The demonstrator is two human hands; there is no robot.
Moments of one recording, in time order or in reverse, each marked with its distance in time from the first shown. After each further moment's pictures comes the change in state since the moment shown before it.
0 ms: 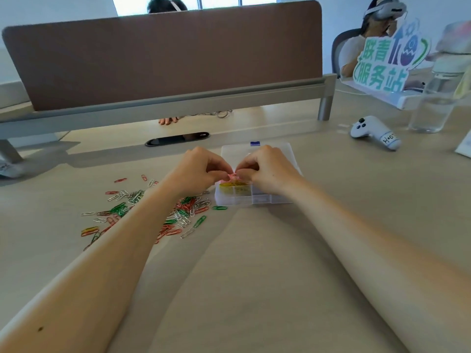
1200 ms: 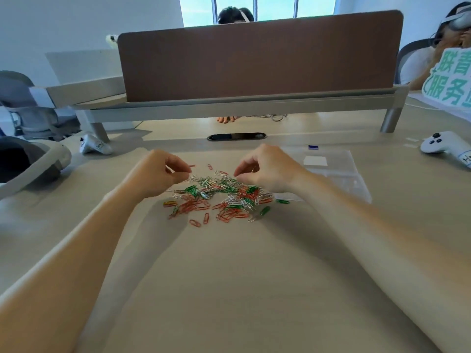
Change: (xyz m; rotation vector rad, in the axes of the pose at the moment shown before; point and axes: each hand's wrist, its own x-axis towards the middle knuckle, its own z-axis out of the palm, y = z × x) left_hand -0.124 -0.100 -0.100 0.084 0.194 -0.390; right_hand 0.016 -0.103 0.046 0.042 -0.256 -0.215
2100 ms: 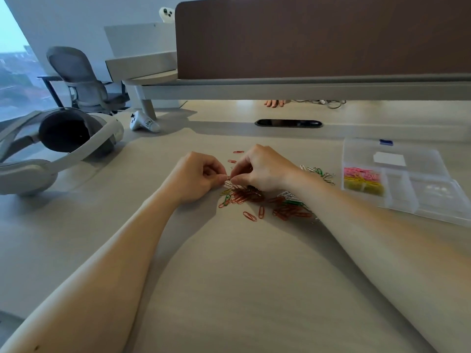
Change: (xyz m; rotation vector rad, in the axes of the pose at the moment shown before) left_hand -0.023 -0.048 0.009 -0.114 0.044 -0.023; right_hand 0.073 -0.041 0.082 0.019 -0.178 -0.091
